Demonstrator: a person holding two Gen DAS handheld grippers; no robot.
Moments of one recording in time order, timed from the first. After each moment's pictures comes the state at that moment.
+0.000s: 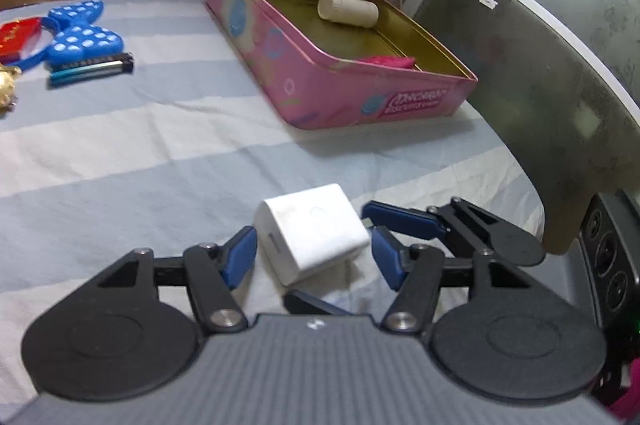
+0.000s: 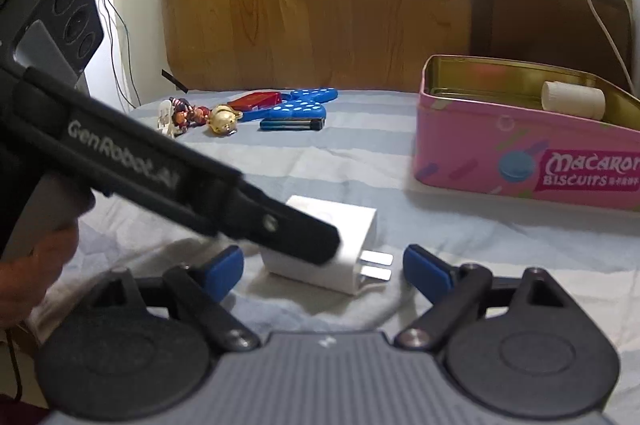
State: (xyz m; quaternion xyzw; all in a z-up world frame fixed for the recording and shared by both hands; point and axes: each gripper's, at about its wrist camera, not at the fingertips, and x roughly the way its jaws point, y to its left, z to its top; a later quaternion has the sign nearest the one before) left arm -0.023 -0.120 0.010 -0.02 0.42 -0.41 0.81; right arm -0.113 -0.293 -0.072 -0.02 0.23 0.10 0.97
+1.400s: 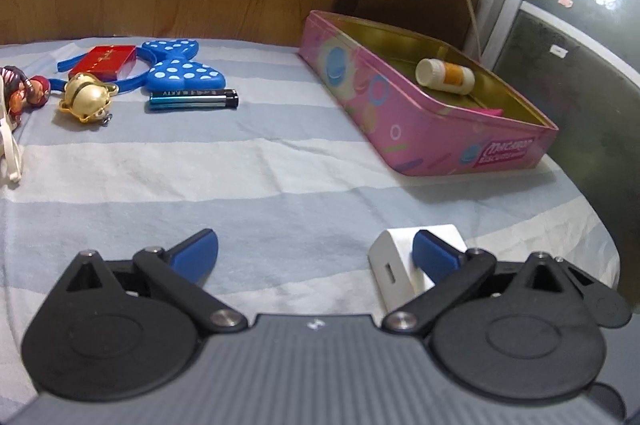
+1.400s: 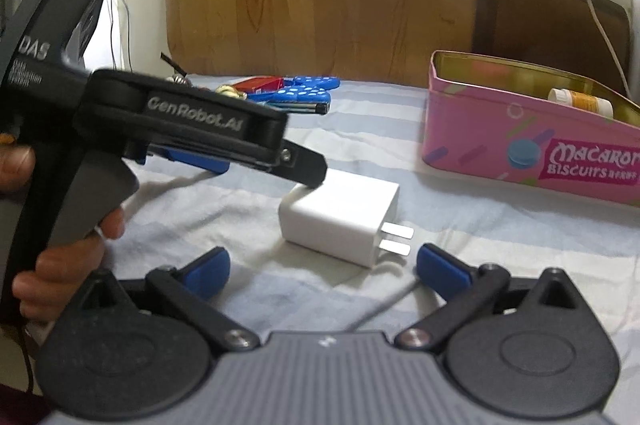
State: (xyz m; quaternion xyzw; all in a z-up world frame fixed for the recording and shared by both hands) left arm -0.027 -0.100 -0.005 -0.03 0.33 -0.29 0.90; right arm -0.128 -0.276 -0.088 -0.04 0.23 0.08 0.97
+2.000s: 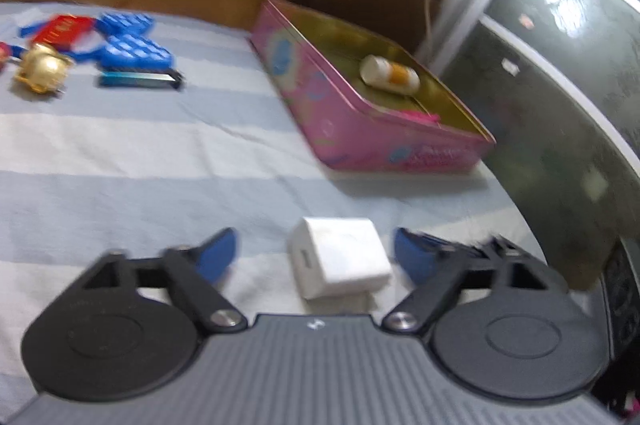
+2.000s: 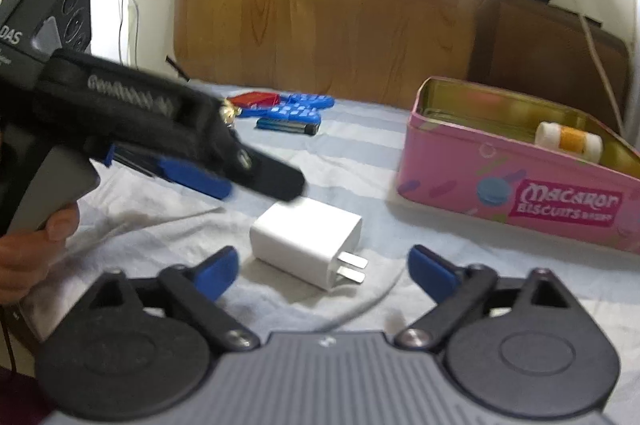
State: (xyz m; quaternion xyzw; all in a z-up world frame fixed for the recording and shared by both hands) left arm -0.032 -0.107 0.005 -0.10 0.38 -0.37 0.85; right arm -0.125 -0.295 -0.067 -0.08 0.22 0.09 0.97
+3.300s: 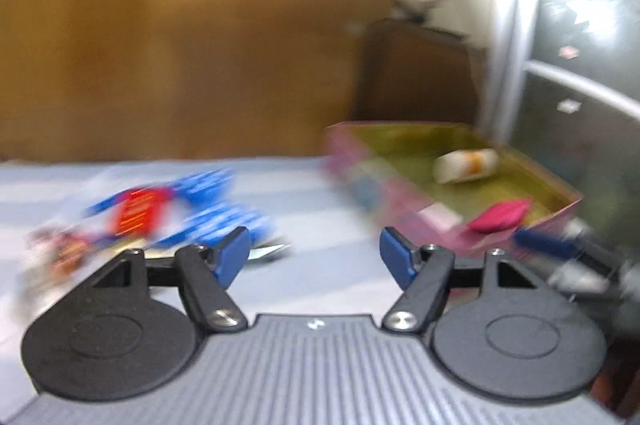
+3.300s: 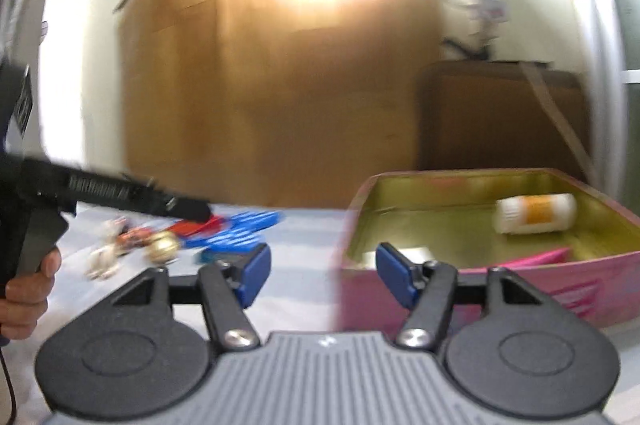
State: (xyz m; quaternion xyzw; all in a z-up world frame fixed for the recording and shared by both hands) left arm 0.004 -0.068 0.052 0.00 0.22 -0.25 0.94; right arm -0.080 -0.320 -0.029 -0.01 0.09 0.06 0.99
